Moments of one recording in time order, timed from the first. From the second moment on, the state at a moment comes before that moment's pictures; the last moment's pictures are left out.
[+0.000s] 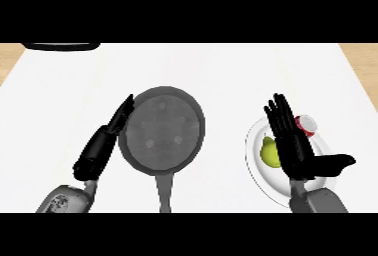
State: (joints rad) left arm -0.16 0.29 -0.32 -1.49 0.05 0.11 -0.12; right arm -0.13 -0.20 0.25 -1.44 -0.40 -0.17 -0.24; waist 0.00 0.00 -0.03
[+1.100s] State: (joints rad) left arm 0.00 0.40 -0.22 -1.52 0.02 0.19 0.08; right arm -0.42 -0.90 0.09 -0.95 -0.33 0.46 -0.02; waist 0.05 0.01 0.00
